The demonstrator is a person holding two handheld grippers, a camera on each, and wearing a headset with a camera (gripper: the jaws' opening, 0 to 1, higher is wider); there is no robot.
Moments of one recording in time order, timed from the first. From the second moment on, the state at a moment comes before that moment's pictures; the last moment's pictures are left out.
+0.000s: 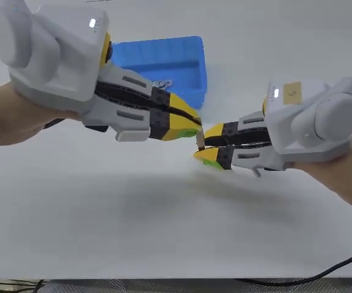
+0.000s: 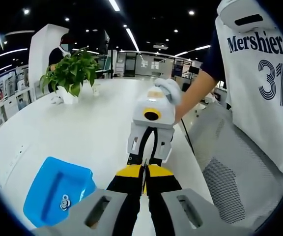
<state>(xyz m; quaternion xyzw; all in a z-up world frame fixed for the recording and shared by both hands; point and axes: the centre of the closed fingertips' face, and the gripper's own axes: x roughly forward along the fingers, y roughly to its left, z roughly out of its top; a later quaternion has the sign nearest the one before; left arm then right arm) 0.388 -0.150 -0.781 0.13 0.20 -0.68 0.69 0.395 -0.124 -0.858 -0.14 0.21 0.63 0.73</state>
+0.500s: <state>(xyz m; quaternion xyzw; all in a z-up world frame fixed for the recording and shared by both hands) 0.389 -0.151 -0.780 0.13 0.20 -0.67 0.70 0.392 -0.123 -0.856 -0.14 0.21 0.64 0.73</state>
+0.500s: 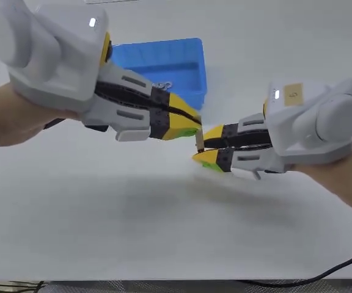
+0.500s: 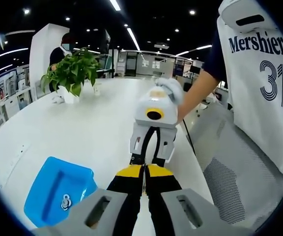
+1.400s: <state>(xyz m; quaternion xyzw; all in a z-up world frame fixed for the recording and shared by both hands) 0.377 -0.163 -0.767 0.13 0.19 -0.68 0.69 0.388 -0.119 -0.846 -0.16 0.19 0.64 0.73</state>
